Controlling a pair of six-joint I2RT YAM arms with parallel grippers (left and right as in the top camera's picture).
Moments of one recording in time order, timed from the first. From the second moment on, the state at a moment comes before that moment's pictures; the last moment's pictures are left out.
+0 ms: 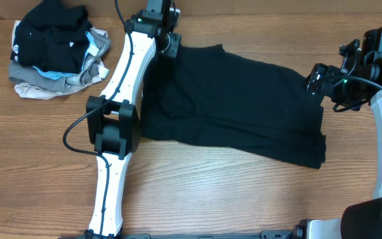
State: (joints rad) left arm -0.25 2.53 2.43 -1.02 0.05 0.00; right arm -0.20 1.59 1.58 -1.19 -0.22 0.16
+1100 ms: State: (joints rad) left arm -0.30 2.52 2.48 -1.69 0.09 -0.03; right arm -0.20 1.59 1.57 -1.17 -0.22 0.16
